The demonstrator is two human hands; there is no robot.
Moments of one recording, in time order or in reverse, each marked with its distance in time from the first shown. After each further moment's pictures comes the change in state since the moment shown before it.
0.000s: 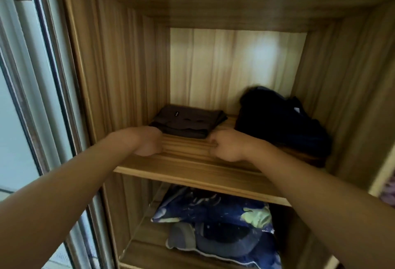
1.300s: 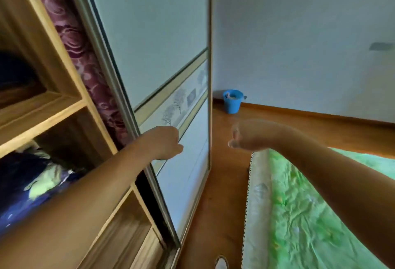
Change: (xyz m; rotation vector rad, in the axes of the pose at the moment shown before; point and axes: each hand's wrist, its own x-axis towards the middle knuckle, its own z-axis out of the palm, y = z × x) left_hand -0.173 0.379 0.168 0.194 -0.143 1.390; right_hand -0.540 -0.035 0.151 0.197 -0.047 1.464
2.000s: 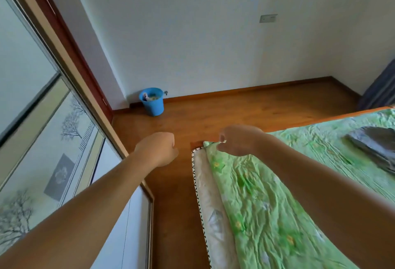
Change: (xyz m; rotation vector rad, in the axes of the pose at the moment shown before) left_hand 0.421 0.228 -0.011 0.087 -0.045 0.425; right_hand 0.172 0.325 -0.004 0.211 -0.055 0.537
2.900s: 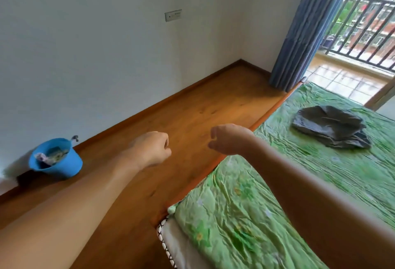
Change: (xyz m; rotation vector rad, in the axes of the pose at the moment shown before) left_hand 0.498 0.087 -0.061 0.113 -0.010 0.551; right_hand 0.318 0.202 -0.090 0.215 0.108 0.522
